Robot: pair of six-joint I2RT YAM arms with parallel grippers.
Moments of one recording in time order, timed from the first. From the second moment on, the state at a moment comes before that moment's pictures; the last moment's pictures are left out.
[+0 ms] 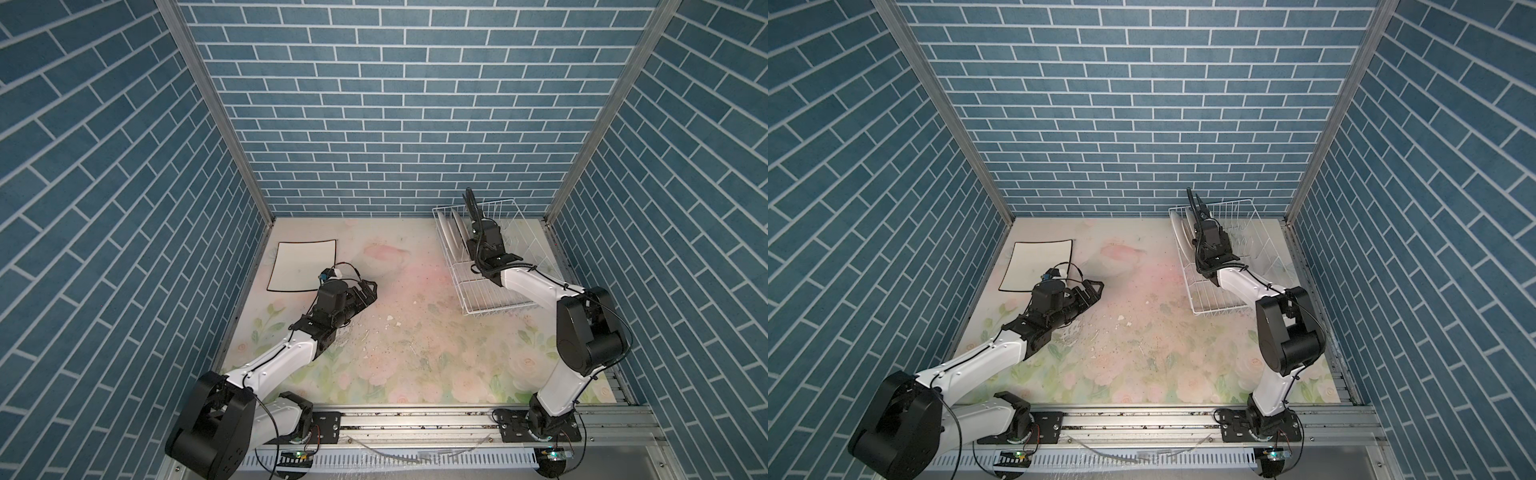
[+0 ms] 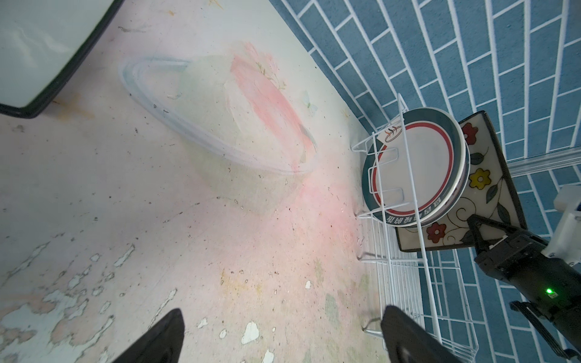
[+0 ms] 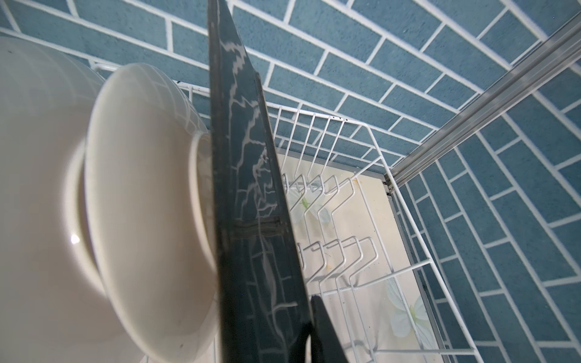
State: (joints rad) left arm -0.42 1.18 0.52 0.13 0.04 -0.95; right arm 0.43 1.74 1.21 0.02 0.56 -0.16
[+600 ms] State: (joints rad) left arm -0.44 1.18 0.54 0.12 0.04 -0.95; right arm 0.44 1.62 1.19 0.05 0.54 -0.24
